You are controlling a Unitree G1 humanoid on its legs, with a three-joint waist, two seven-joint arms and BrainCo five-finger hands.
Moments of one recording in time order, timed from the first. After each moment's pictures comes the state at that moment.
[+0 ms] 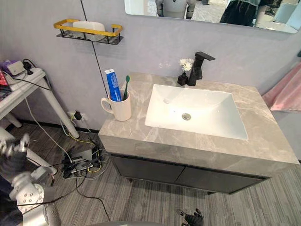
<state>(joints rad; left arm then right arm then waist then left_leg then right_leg) 0.22 -0.05 0.33 -0.46 -0.05 -0.20 0.39 0.19 0.07 -0.18 0.89 0.04 -0.05 -0.22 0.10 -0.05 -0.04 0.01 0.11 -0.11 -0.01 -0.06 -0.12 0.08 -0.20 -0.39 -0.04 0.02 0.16</state>
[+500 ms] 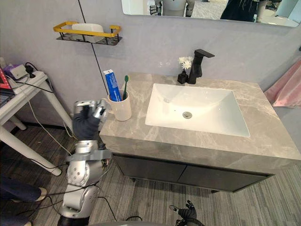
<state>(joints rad) 0.01 -0.01 -0.19 -0.38 -0.19 -0.22 0.15 0.18 0.06 -0.14 0.90 0.00 -0.06 -0.18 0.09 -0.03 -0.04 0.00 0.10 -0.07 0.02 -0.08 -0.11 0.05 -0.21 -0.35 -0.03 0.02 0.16</state>
